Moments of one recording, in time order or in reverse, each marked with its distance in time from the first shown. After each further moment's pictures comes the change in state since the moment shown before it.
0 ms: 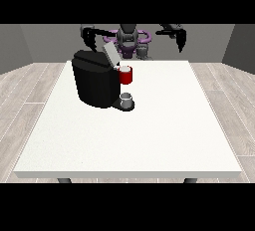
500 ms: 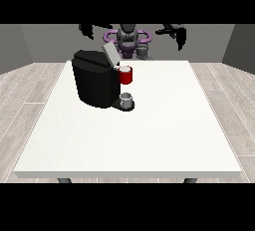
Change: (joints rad) left arm -0.120 0.007 0.075 0.222 -0.081 -0.026 -0.079; right arm 0.114 -0.004 0.051 -0.151 0.003 0.005 0.031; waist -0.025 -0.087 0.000
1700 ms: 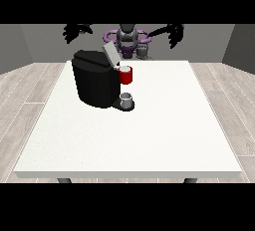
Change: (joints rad) left arm -0.322 0.148 0.067 0.346 -0.277 0.058 -0.100; right arm 0.172 0.050 -0.045 -0.026 -0.025 -0.126 -0.057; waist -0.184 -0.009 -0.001
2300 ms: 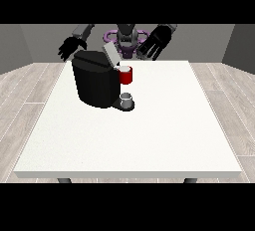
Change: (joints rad) left arm -0.269 0.192 -0.202 0.016 -0.290 0.009 0.106; right arm -0.076 0.075 -0.001 0.063 0.016 -0.078 -0.051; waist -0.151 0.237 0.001
